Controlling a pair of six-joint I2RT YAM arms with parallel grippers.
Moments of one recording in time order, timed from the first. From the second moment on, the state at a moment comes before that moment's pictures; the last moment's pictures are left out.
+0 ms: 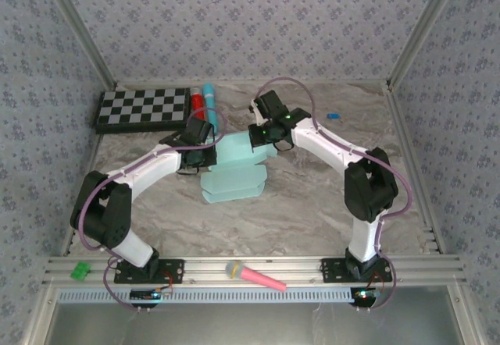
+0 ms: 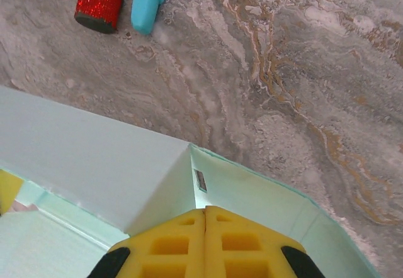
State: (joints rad) left arm -0.50 1.56 1.04 -0.52 -0.07 -0.51; right arm 0.62 1.86 1.54 -0.61 -0.10 0.30
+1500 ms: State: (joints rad) left arm -0.50 1.52 1.03 -0.50 -0.10 -0.53; right arm 0.61 1.66 1.27 -0.47 -0.07 0.44
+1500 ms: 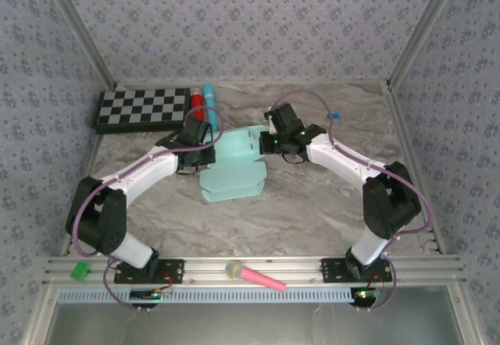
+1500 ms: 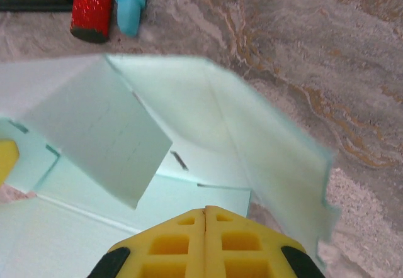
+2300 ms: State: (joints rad) left arm -0.50 1.51 1.02 -0.50 -0.10 -0.52; right arm 0.62 1.72 1.27 -0.55 0.02 0.45
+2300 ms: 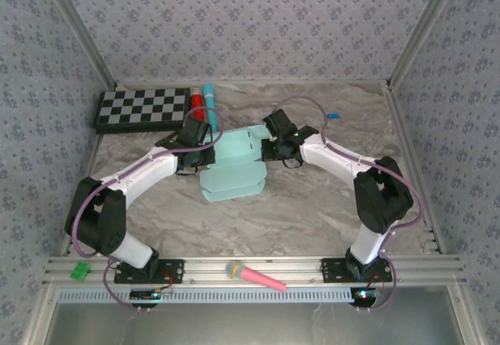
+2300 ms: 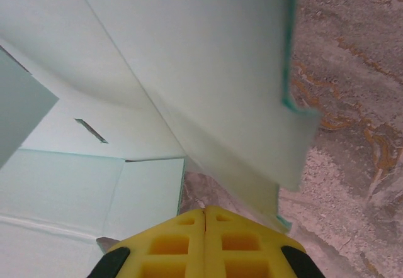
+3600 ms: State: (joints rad) left arm -0.50 1.49 0.99 -0.48 -0.09 -0.53; right arm 0.61 1.72 1.17 -0.25 -0.30 0.53
